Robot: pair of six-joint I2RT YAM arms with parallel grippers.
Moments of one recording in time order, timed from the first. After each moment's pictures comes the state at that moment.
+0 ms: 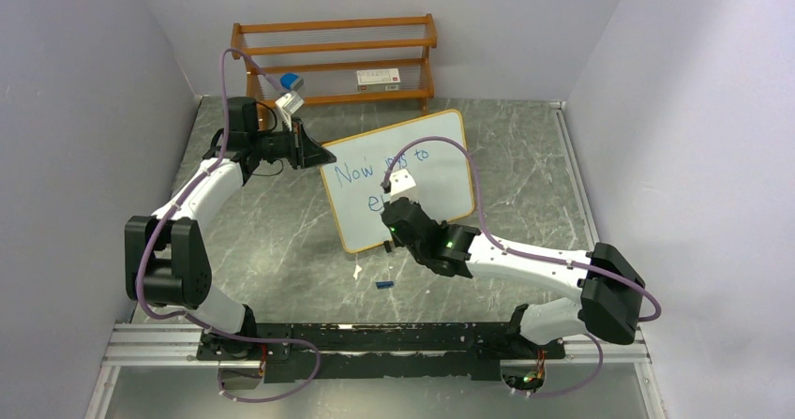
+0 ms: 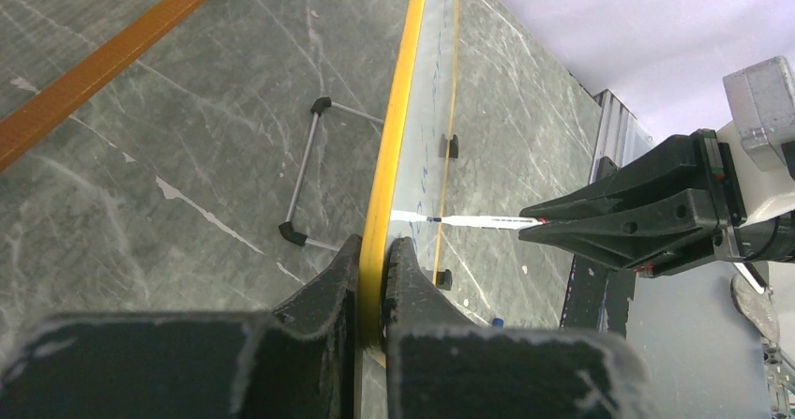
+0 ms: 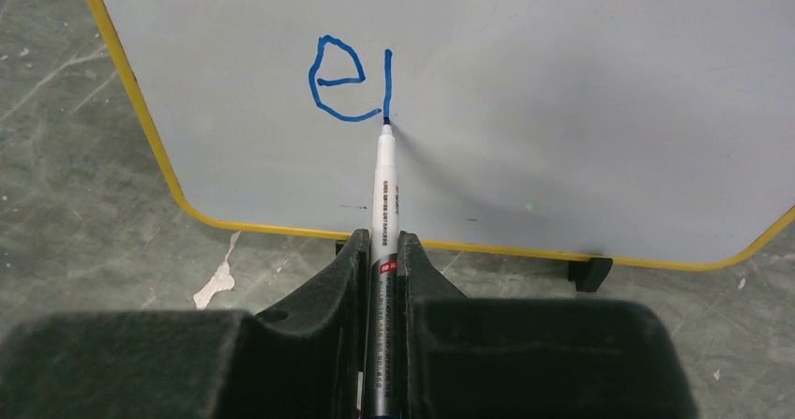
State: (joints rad) left arm -0.10 1.55 1.11 -0.09 1.06 -0.07; right arm 1.08 1.34 0.87 -0.18 0.57 0.32
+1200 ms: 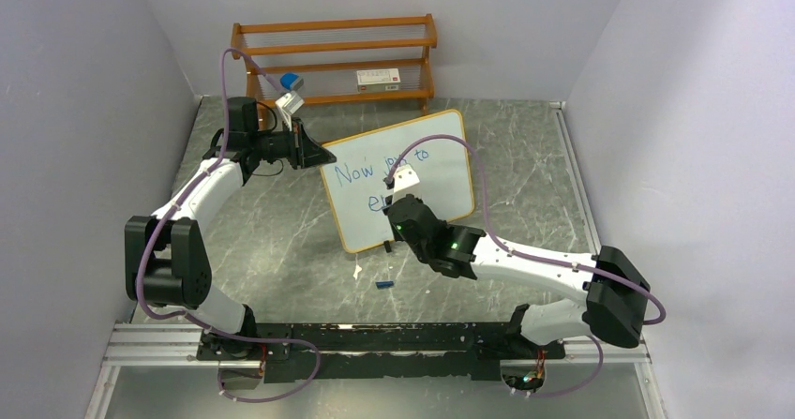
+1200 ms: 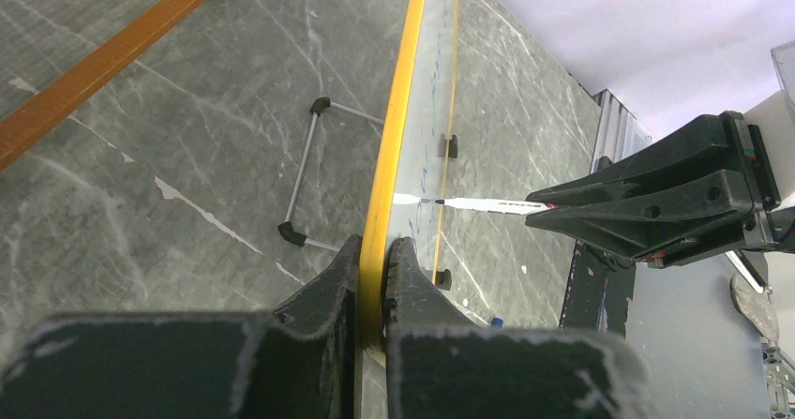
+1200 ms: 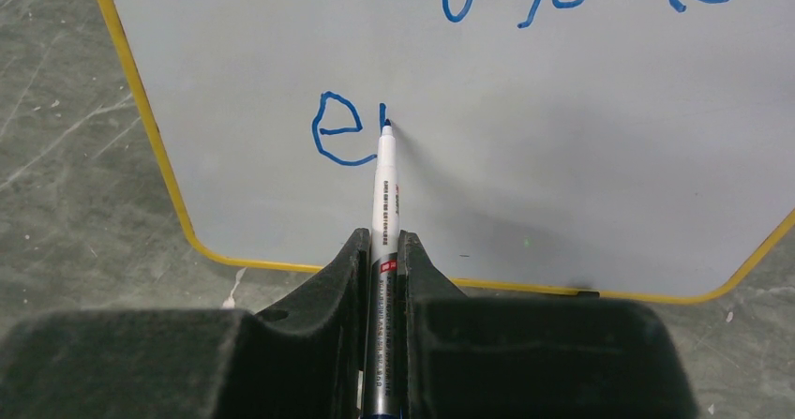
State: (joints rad) left arm -0.10 1.55 1.11 -0.09 1.06 -0.07; right arm 1.07 1.31 0.84 -0.07 0.59 0.26
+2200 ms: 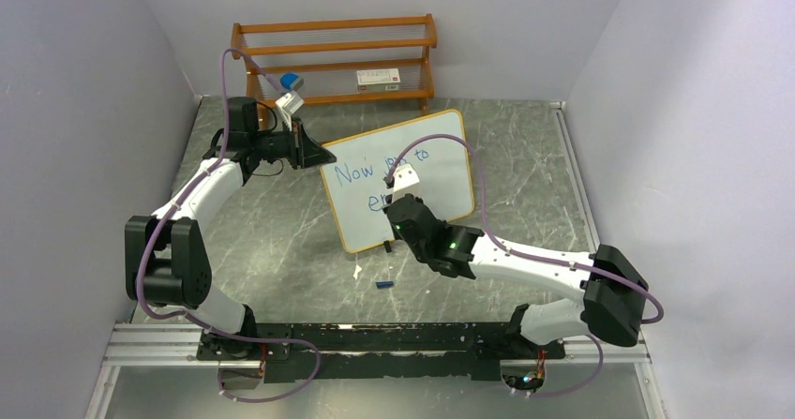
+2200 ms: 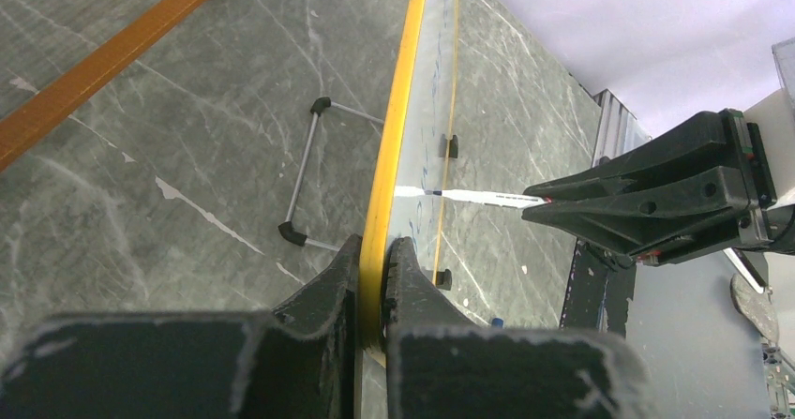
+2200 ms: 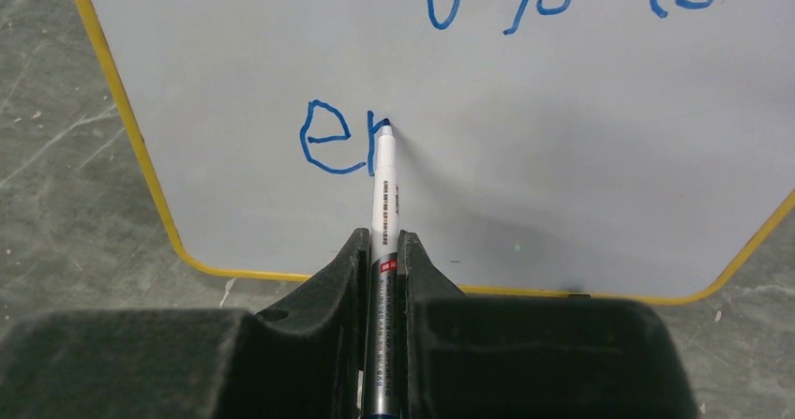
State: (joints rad) left arm -0.10 1.55 1.11 -0.09 1.06 -0.07; right arm 1.07 1.32 0.84 -0.06 0.62 0.26
